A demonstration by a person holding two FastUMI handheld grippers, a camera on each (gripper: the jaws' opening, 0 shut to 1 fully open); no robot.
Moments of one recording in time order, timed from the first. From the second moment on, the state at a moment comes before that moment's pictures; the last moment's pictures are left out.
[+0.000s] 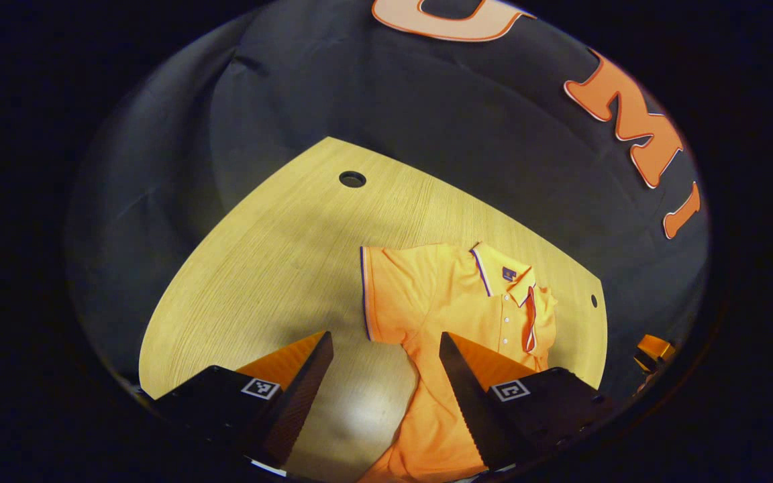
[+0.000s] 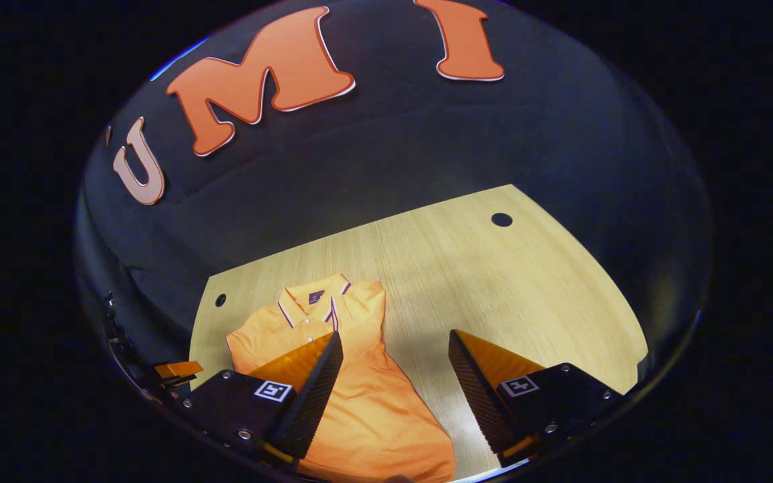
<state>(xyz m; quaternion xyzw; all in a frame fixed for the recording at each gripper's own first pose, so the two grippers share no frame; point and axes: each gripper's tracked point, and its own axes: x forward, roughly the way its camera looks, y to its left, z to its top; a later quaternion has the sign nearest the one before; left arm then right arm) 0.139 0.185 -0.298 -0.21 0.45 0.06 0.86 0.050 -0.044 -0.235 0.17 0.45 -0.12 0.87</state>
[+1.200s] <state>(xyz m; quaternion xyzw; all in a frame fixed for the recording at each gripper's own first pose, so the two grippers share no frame) 0.228 0.199 -0.413 -0.11 0.61 0.10 0.78 -0.047 -0.050 -0.170 0.08 0.39 -0.20 0.90</state>
